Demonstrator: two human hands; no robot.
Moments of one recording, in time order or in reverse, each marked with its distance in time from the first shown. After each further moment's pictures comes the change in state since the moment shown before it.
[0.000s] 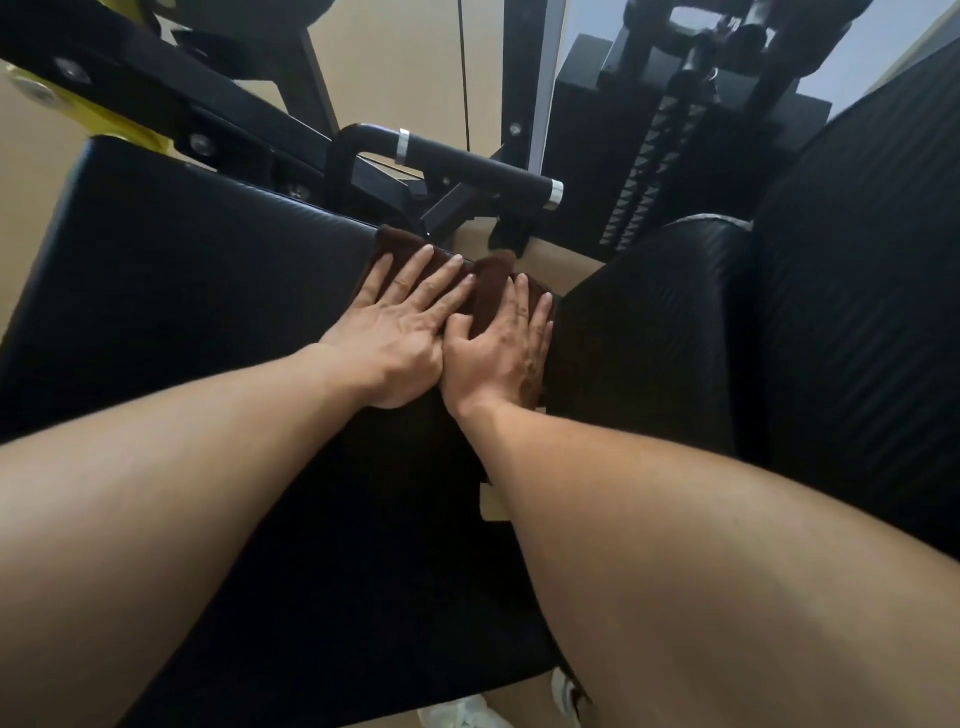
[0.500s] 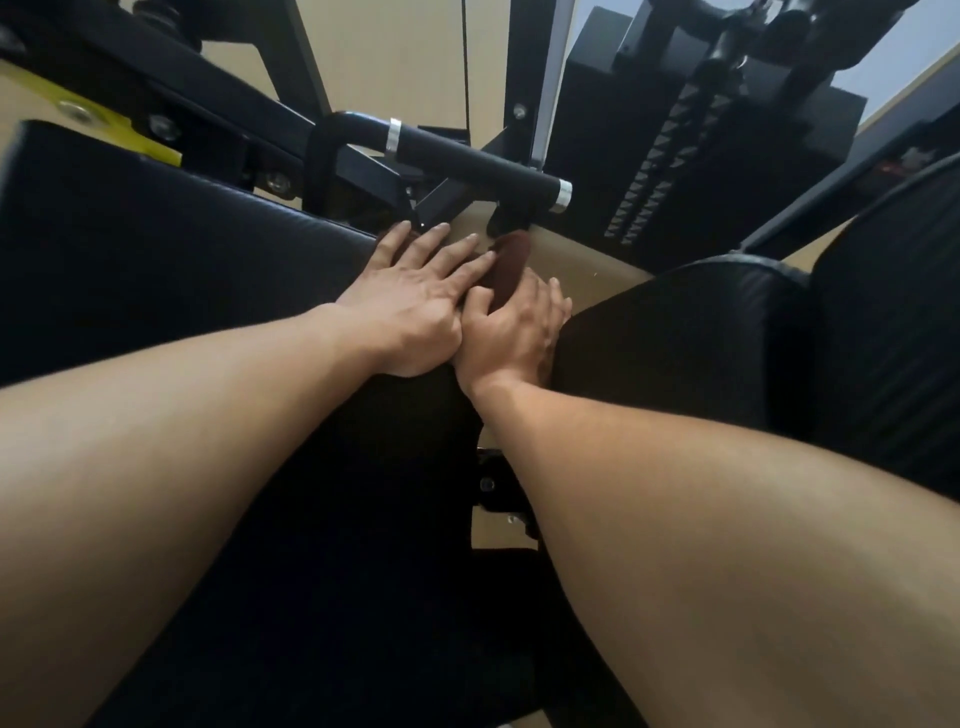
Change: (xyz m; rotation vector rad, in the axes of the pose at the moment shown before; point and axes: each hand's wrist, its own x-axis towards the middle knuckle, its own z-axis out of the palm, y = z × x) left_hand 0.055 -0.006 -0.015 0.011 -0.027 0.021; right_hand 0.049 -0.006 0.002 0.050 0.070 0.050
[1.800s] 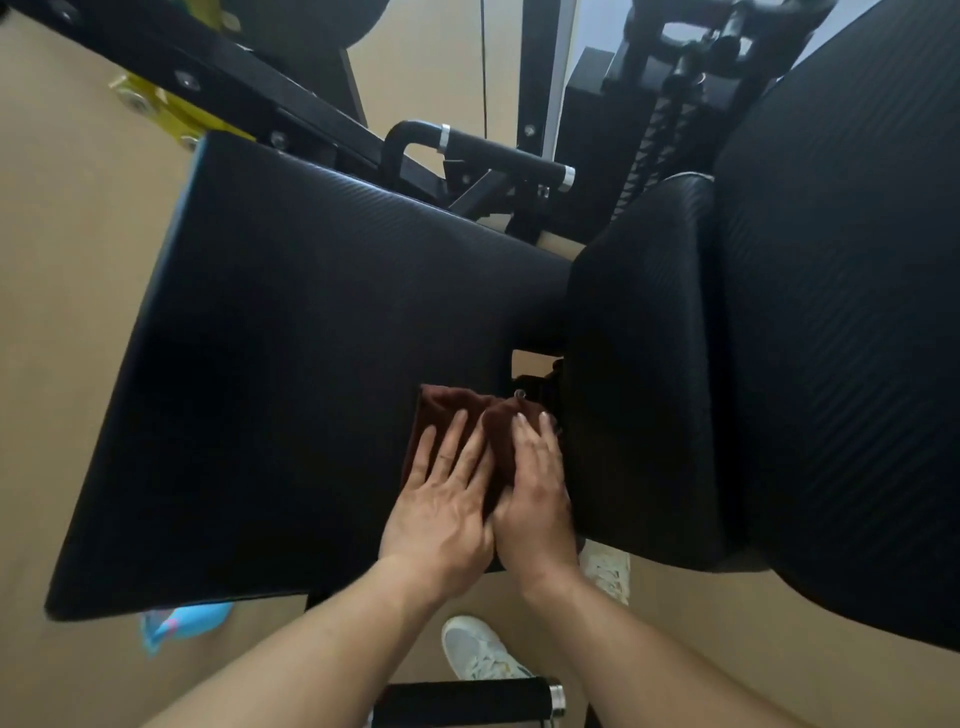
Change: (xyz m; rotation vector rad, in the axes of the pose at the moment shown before) left_hand -0.242 0.120 0.113 -0.073 -0.038 -0.077; right_hand -0.234 0.108 -0.053 -0.091 -0.259 -0.186
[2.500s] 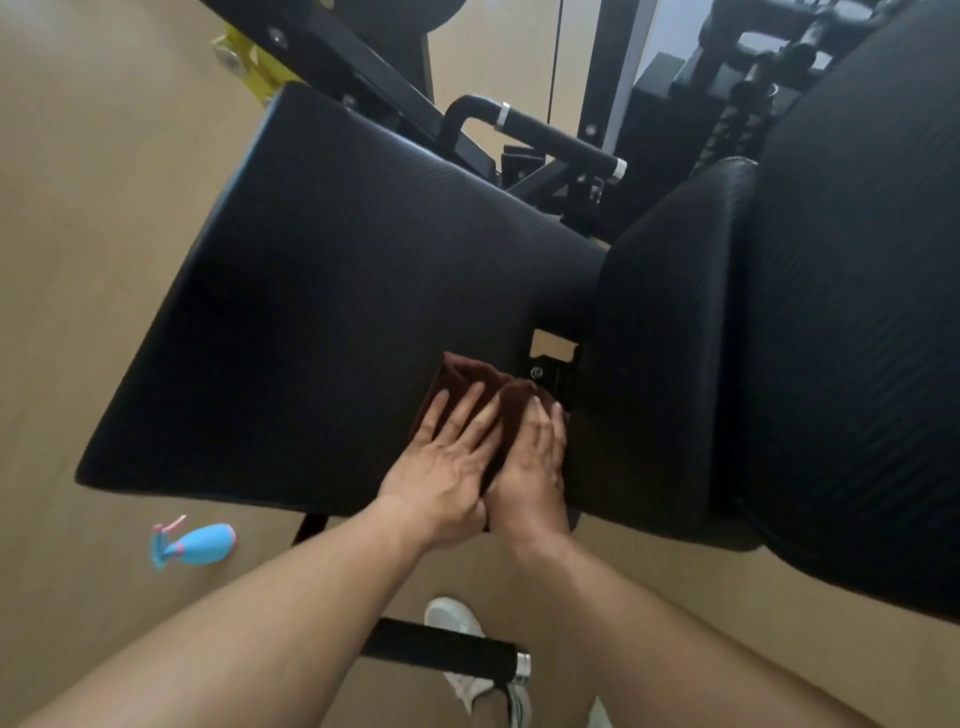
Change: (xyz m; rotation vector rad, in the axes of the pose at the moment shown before) left_hand -0.004 0.004 0.008 -0.008 -0.030 0.001; right_hand -0.003 0.002 -0.007 -0.243 -0.209 0.020
